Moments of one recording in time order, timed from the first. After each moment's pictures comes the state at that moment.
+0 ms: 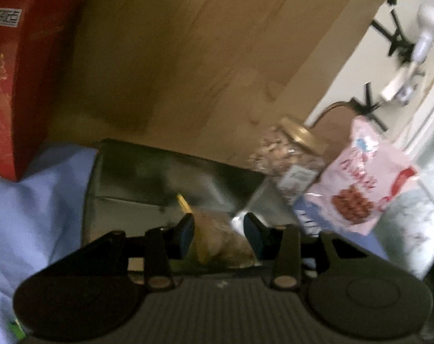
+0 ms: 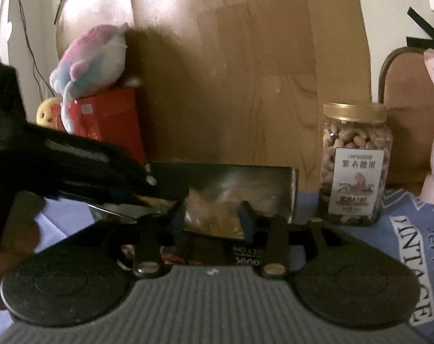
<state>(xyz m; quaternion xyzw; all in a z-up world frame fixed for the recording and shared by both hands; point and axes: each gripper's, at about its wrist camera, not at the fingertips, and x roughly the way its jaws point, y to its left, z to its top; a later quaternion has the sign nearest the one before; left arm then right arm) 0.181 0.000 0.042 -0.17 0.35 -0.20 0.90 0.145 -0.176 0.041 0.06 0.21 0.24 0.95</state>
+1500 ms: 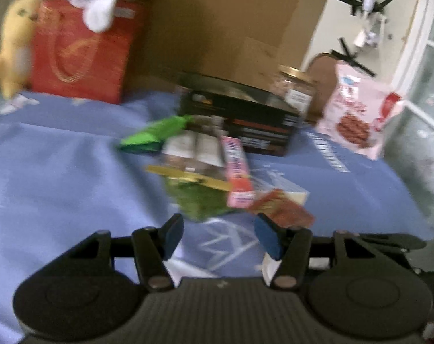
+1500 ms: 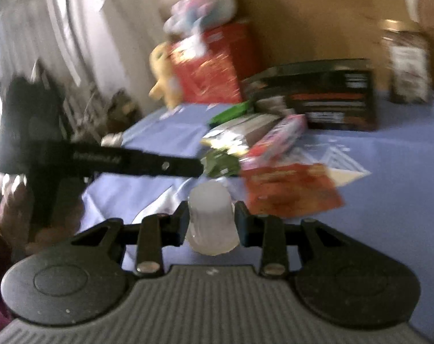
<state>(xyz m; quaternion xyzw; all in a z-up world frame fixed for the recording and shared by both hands) -0.052 0.049 0.018 -0.09 0.34 -0.13 0.93 -0.017 -0.165 0.020 0.06 0.31 0.43 0.85</state>
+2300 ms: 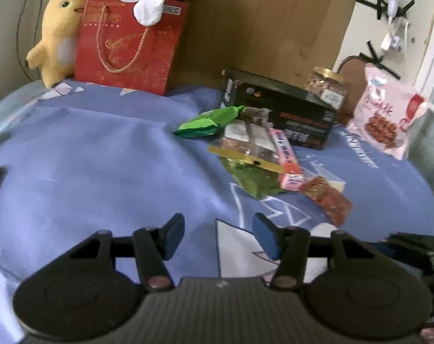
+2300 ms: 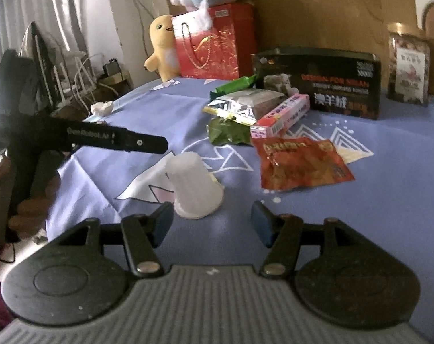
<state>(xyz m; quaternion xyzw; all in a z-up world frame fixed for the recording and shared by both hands) -0.072 0.091 0.006 -0.10 0.35 -0.11 0.93 -0.045 -0.152 0.010 0.01 0.32 0.38 0.87</state>
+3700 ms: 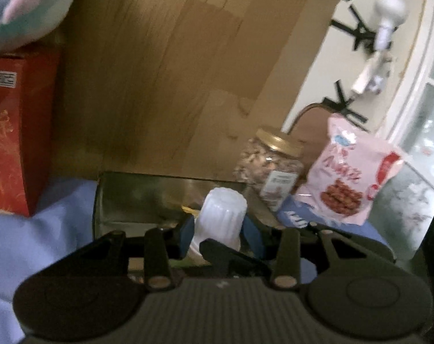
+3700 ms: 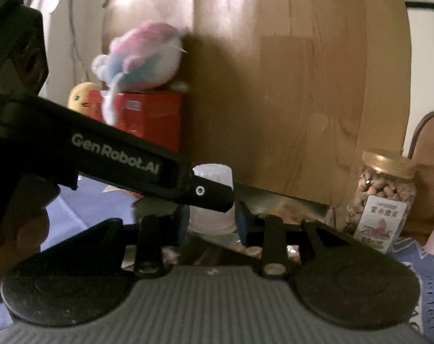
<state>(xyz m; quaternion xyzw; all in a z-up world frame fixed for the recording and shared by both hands) 0.149 -0.002 0.071 -0.12 0.31 -0.23 0.92 0.149 -0.128 0.054 -0.03 0.19 0.28 0.94</state>
